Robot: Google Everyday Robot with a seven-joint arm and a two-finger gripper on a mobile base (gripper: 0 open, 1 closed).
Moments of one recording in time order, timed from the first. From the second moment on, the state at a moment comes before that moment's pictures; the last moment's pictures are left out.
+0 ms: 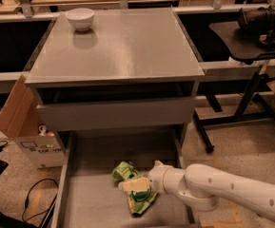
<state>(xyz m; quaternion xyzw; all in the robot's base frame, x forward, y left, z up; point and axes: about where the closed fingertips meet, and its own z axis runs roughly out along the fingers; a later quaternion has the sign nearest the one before) 0.508 -0.007 0.521 -0.24 0.84 0.32 0.36</state>
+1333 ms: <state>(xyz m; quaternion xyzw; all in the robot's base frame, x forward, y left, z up) 0.453 -0.080 0.685 -0.39 0.83 0.24 0.31</state>
